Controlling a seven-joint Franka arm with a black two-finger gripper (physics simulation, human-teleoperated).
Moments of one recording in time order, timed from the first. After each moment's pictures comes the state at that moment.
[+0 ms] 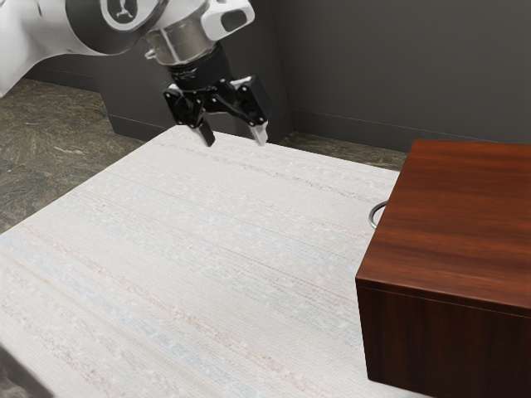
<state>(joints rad) -0.01 0.19 0.01 -1.13 -0.05 1.51 -0.24</state>
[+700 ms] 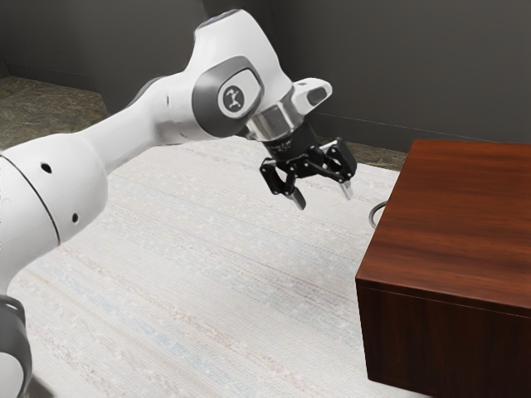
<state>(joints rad) 0.00 0.40 -0.03 -1.21 -0.26 1.80 -0.33</state>
